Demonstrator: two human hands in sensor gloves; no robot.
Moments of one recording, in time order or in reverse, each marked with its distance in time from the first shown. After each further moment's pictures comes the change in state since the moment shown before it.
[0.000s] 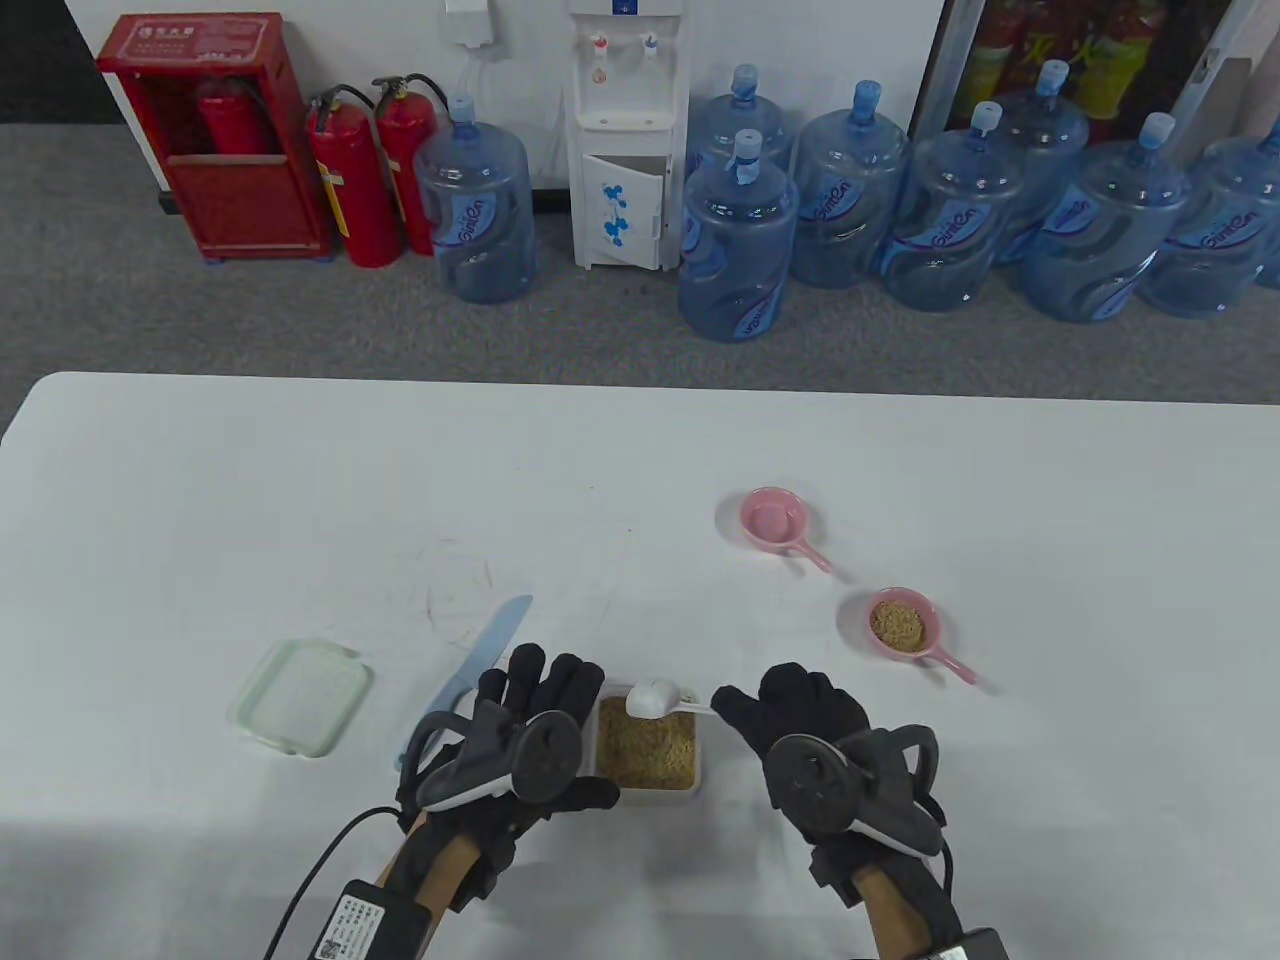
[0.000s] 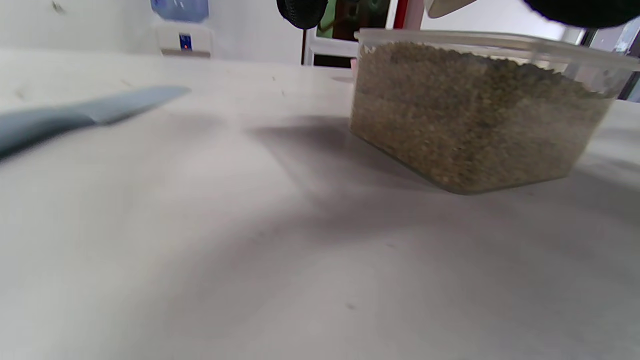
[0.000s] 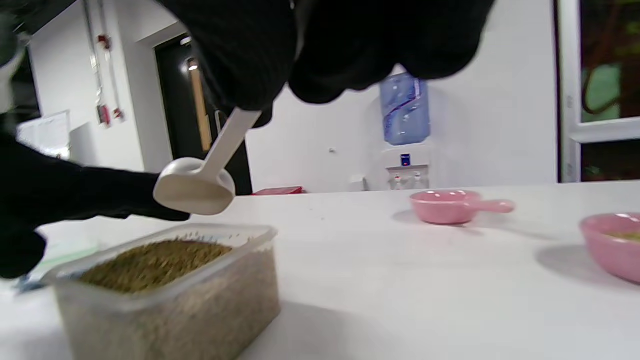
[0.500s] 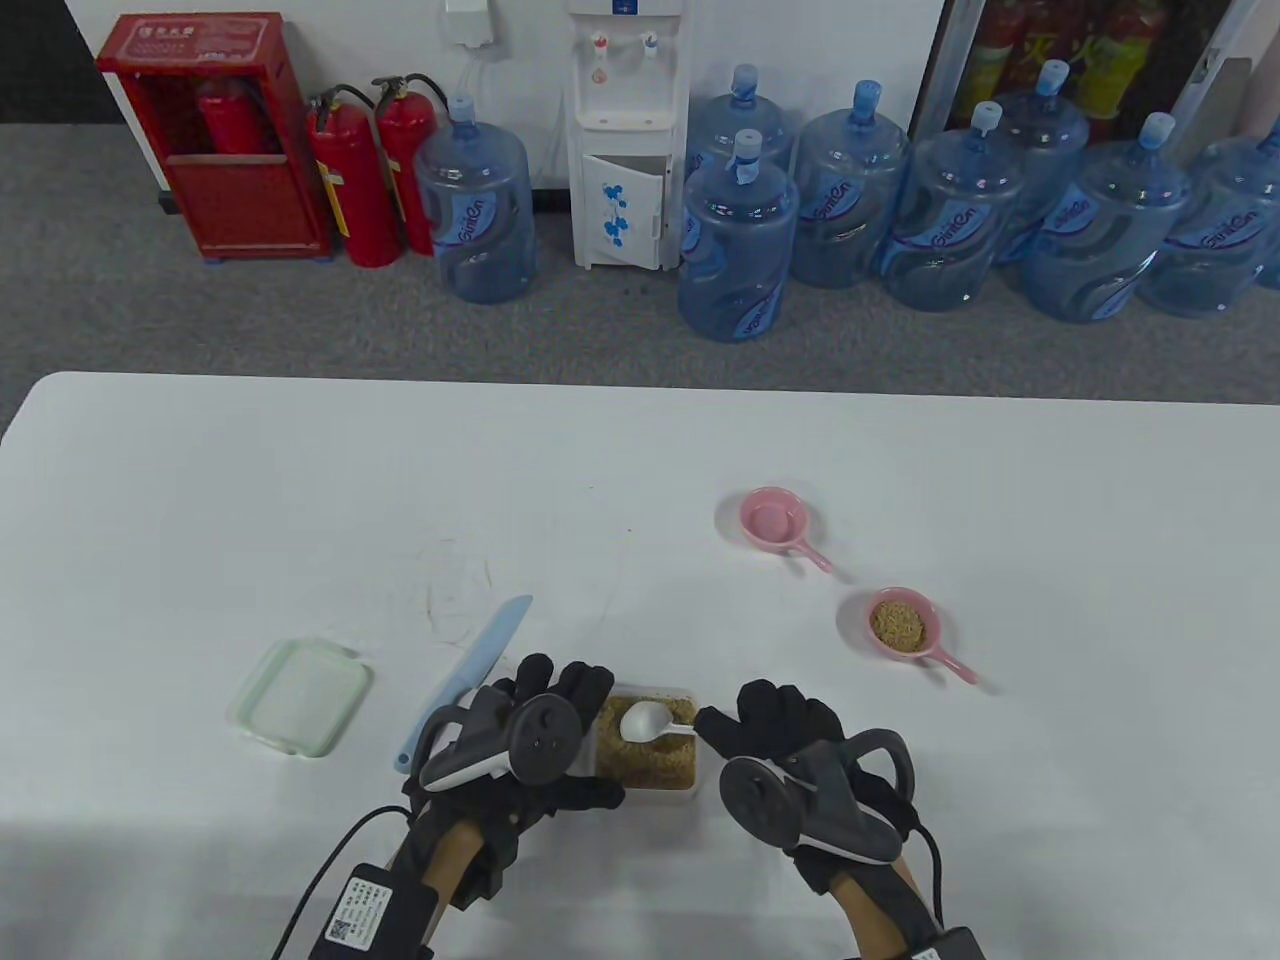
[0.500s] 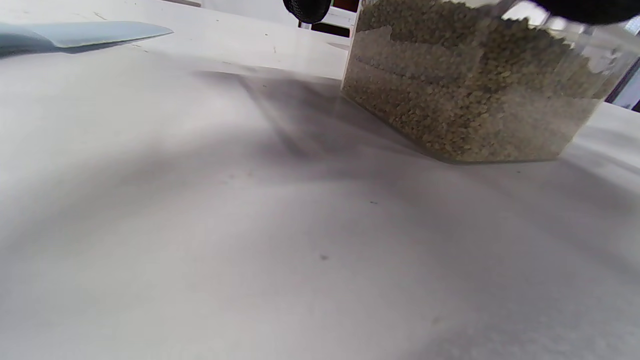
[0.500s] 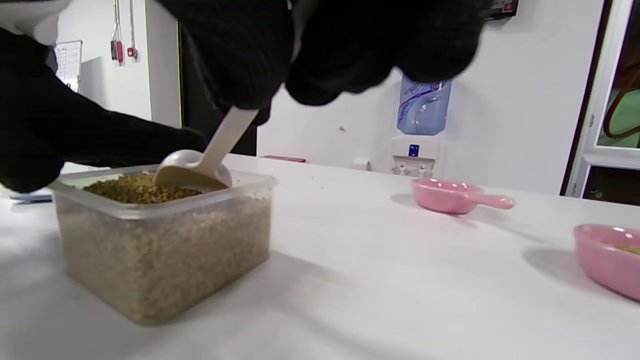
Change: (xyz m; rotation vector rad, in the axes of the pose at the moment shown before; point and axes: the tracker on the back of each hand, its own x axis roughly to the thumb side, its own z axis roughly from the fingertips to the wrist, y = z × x) left_hand -0.008 -0.011 -0.012 -0.067 -0.019 0.066; right_hand 0.014 0.017 -0.004 0.090 -0.036 0.146
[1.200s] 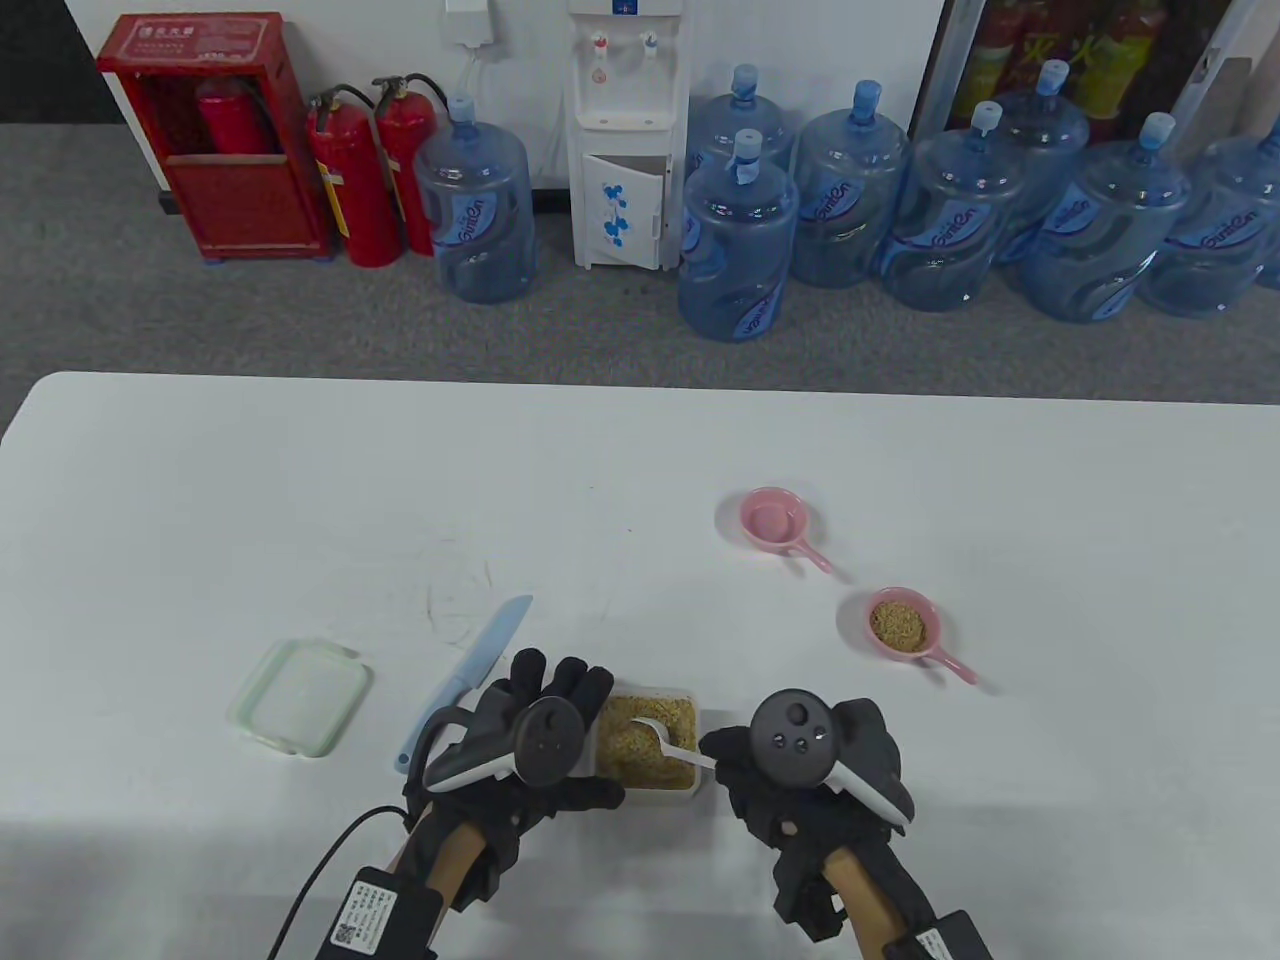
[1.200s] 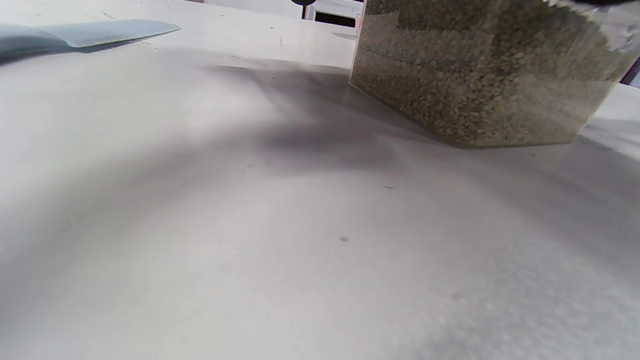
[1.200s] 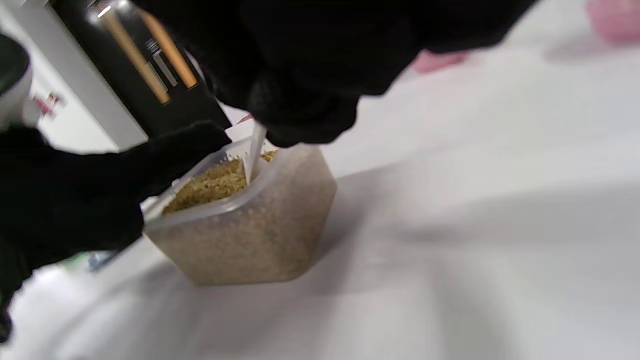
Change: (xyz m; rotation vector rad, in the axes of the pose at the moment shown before) left_hand 0.001 0.000 0.000 -0.023 0.019 -0.029; right_hand -0.026 0.023 -0.010 0.262 0.221 -0.612
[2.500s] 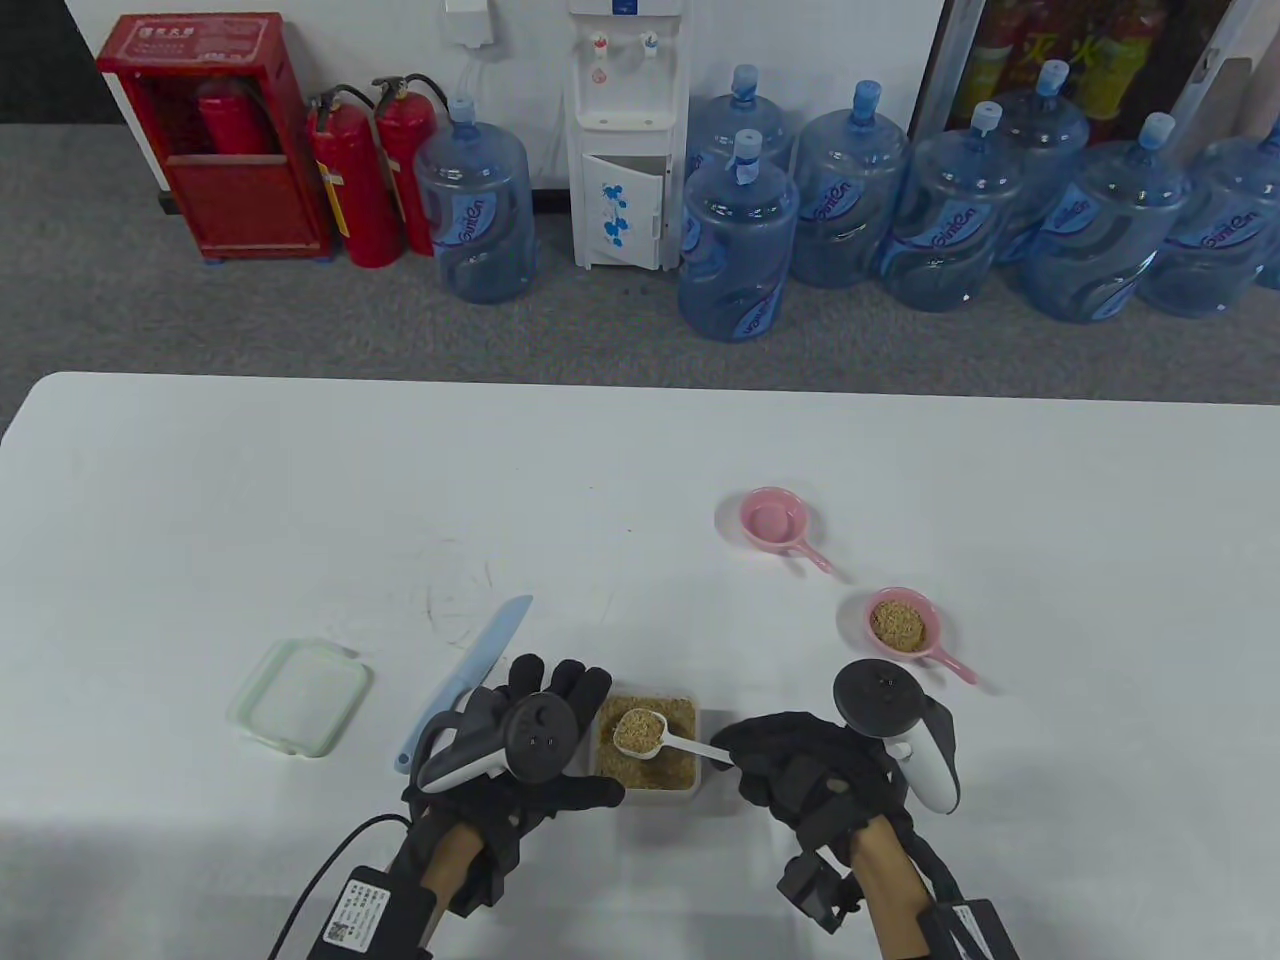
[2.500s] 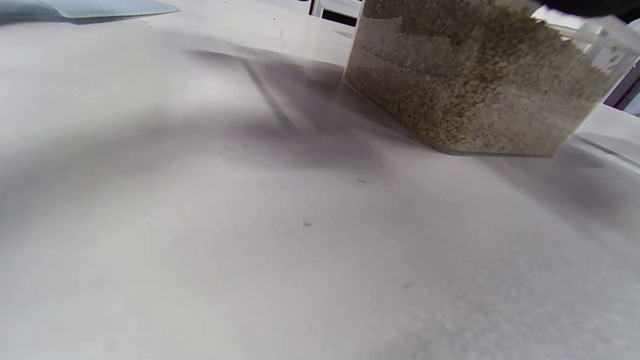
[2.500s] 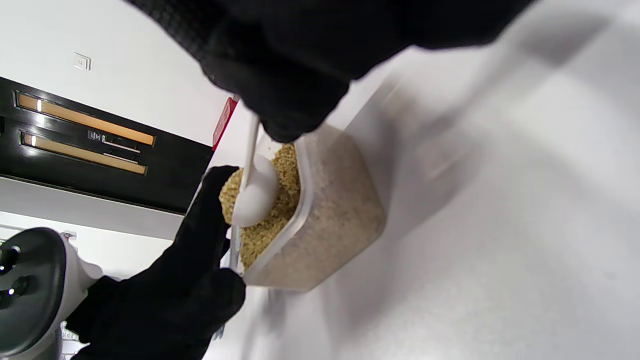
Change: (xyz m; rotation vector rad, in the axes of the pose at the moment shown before) left_hand -0.003 -0.003 0.001 -0.006 0.000 0.082; right_hand -0.046 0.002 -0.007 0.153 0.145 -0.546
